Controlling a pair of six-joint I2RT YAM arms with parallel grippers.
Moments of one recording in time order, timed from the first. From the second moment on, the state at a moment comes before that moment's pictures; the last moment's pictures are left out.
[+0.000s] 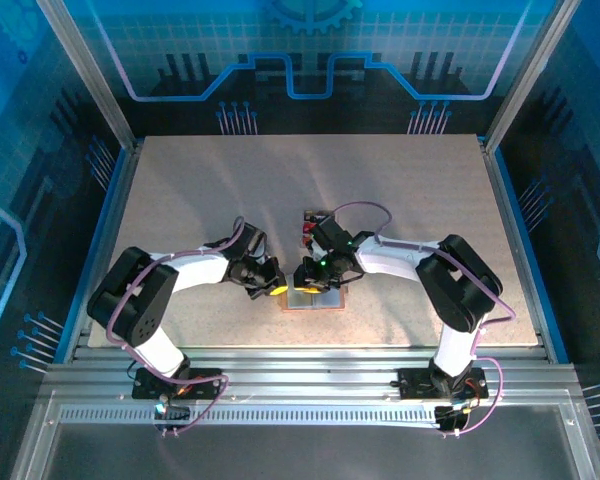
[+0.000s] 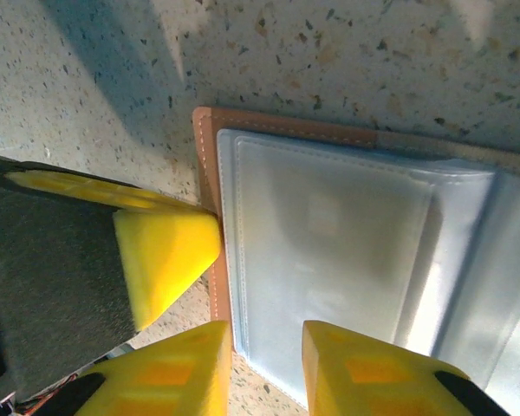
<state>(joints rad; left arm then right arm) -0.45 1.65 0.74 -0.24 0.54 -0.95 0.73 1.80 1.04 -0.38 -0.48 0.81</state>
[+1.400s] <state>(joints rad) -0.45 1.66 0.74 -0.25 0.54 -0.94 0.67 1.78 0.95 -0.30 -0.51 0.80</state>
